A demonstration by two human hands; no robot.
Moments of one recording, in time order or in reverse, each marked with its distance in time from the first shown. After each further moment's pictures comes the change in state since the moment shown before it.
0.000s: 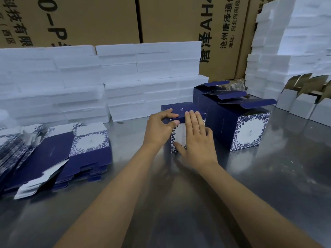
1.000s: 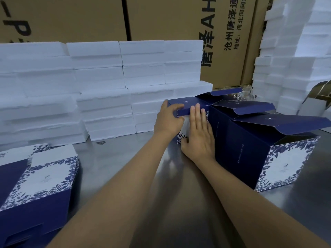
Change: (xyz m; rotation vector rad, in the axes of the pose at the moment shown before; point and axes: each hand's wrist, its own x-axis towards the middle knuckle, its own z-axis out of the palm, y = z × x) left_hand 0.156 -0.052 0.070 0.288 -0.063 0.052; right_hand 0.133 0.048 0.098 0.167 0.042 0.124
